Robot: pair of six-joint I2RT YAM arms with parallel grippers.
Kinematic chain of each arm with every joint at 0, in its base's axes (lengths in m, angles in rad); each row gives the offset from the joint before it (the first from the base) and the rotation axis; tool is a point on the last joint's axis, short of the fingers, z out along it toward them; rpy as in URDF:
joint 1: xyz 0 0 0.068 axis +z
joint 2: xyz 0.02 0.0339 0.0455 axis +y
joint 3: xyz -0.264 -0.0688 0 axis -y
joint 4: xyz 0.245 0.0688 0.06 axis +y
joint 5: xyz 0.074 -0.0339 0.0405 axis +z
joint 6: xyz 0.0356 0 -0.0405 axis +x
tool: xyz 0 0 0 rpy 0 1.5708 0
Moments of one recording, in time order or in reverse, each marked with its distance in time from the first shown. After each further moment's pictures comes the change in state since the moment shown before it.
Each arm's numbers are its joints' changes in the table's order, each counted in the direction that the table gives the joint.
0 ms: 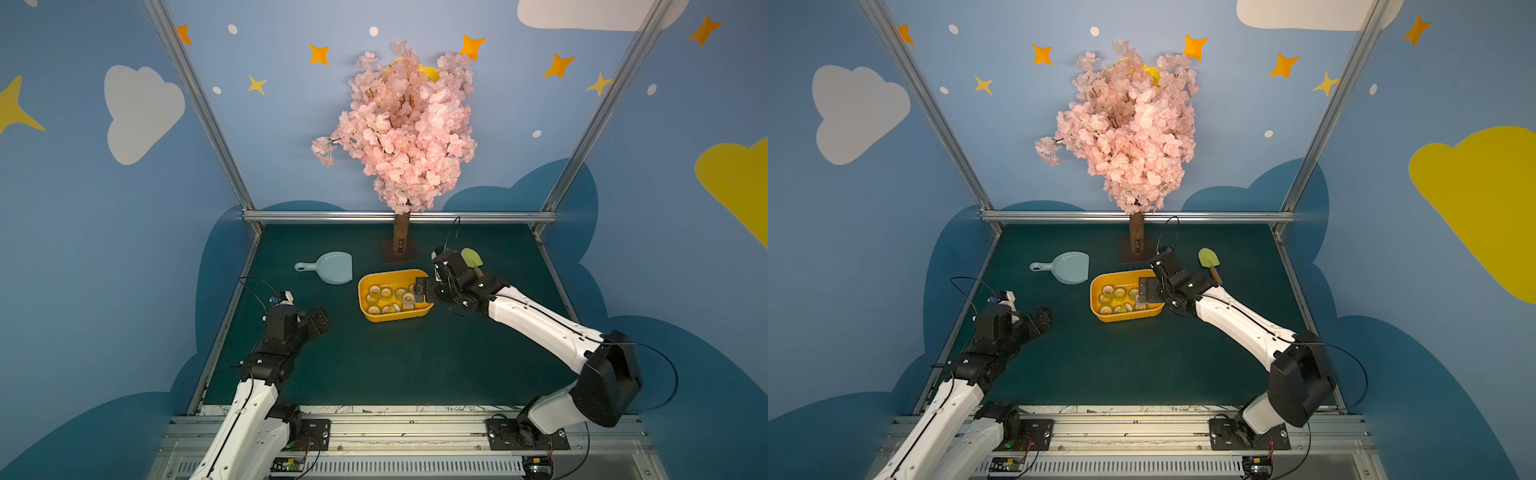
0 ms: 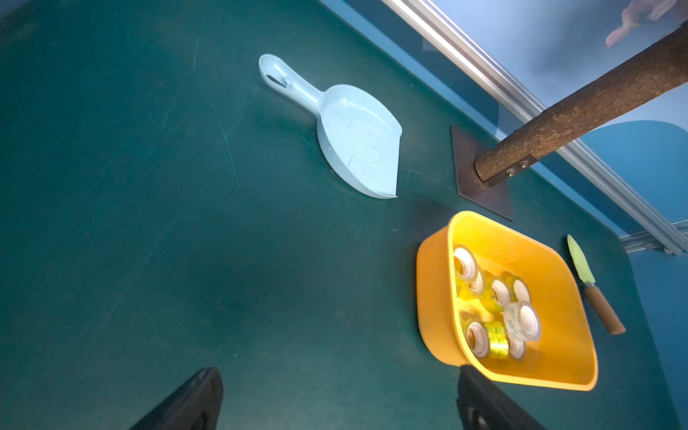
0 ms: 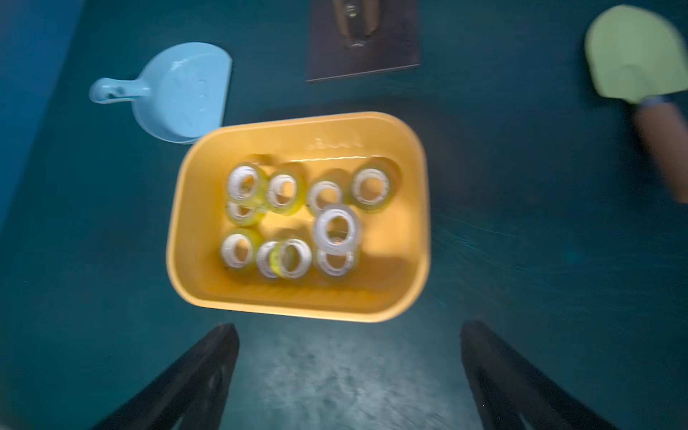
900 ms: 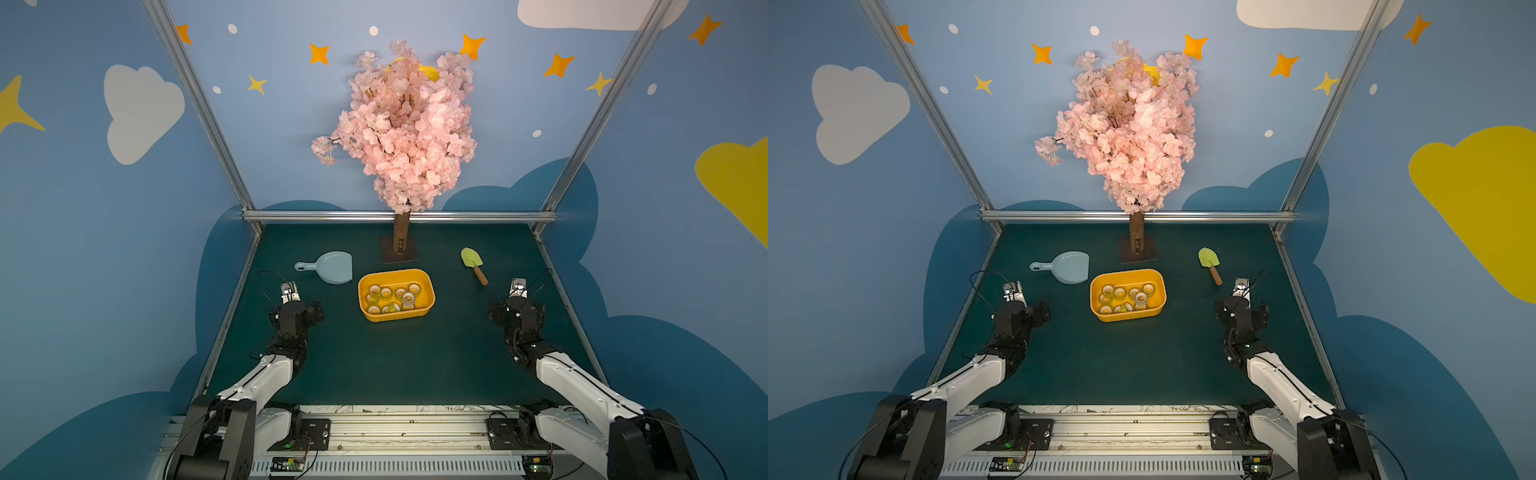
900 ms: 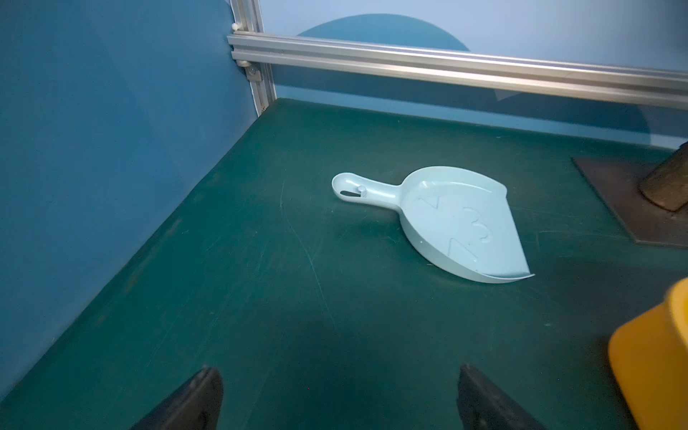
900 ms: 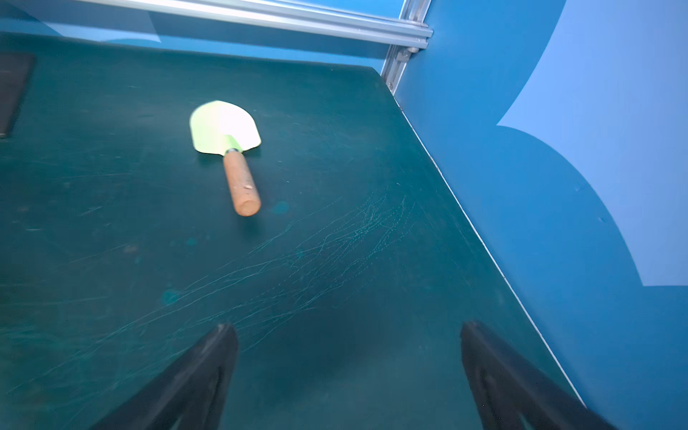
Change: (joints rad) left arm 0.024 0.451 -0.177 -0.805 0.327 0.407; right arm -0.427 -0.396 -0.781 -0.737 -0.387 -0.451
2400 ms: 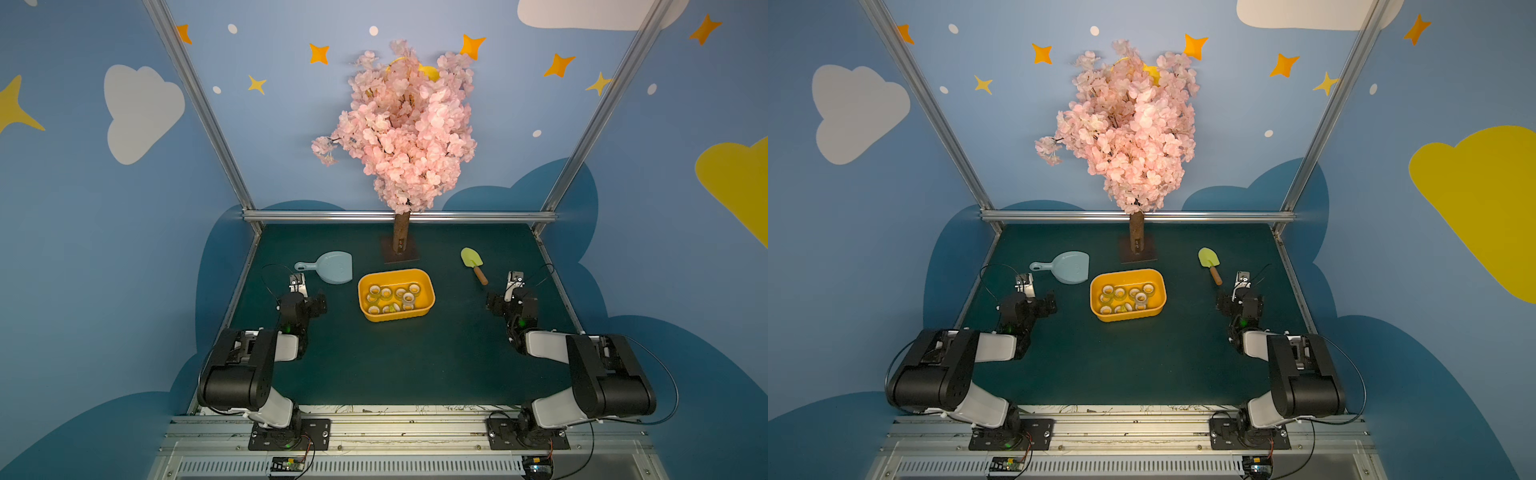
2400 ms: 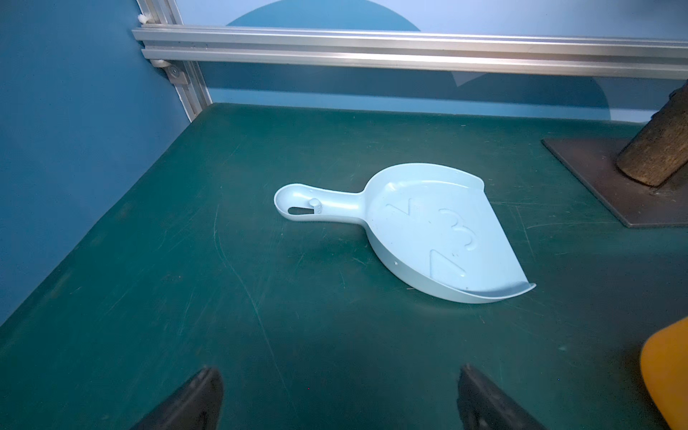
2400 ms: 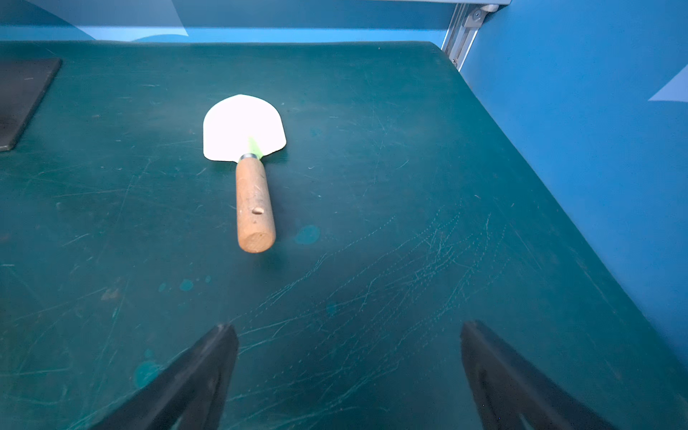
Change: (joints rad) left arm 0.083 0.386 0.076 -0.354 -0.220 0.102; right arm -0.207 0.417 0.034 -0.416 0.359 -0.029
